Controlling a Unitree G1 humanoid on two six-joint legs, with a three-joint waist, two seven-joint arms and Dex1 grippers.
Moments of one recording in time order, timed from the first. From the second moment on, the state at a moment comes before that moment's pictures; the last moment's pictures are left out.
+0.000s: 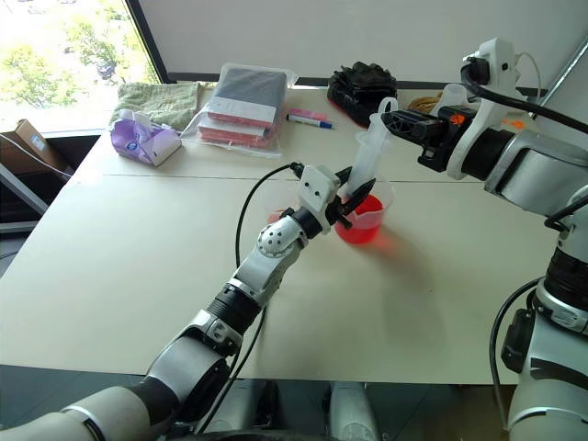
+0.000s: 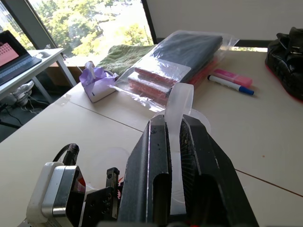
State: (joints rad) left arm -0.72 -0.16 -0.32 0.55 -0.10 -0.22 -0.33; right arm -0.78 -0.81 -0.37 -0.20 1.29 1.22 0.09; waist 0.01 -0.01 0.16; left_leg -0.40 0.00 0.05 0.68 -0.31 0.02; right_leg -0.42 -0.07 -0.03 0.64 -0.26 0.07
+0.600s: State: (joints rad) left arm -0.72 -0.17 -0.32 0.55 -0.10 -0.22 -0.34; right arm -0.78 -0.84 -0.37 -0.20 1.29 1.22 0.11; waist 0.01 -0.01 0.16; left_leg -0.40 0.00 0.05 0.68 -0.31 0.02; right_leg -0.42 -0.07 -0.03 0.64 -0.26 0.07
